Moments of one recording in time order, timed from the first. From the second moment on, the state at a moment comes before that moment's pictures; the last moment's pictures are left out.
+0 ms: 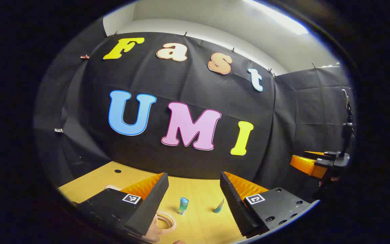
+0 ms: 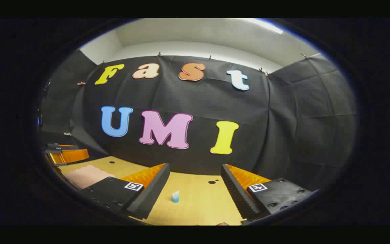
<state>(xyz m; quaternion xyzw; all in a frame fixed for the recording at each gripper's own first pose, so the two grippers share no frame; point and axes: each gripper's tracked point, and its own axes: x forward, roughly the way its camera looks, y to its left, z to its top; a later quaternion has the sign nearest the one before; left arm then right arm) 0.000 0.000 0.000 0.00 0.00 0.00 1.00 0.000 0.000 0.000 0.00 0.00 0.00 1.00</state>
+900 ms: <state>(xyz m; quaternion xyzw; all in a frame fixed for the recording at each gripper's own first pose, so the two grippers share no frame) -0.013 0.031 0.015 0.02 0.00 0.01 1.00 0.006 0.045 0.006 0.00 -0.01 0.02 1.00</state>
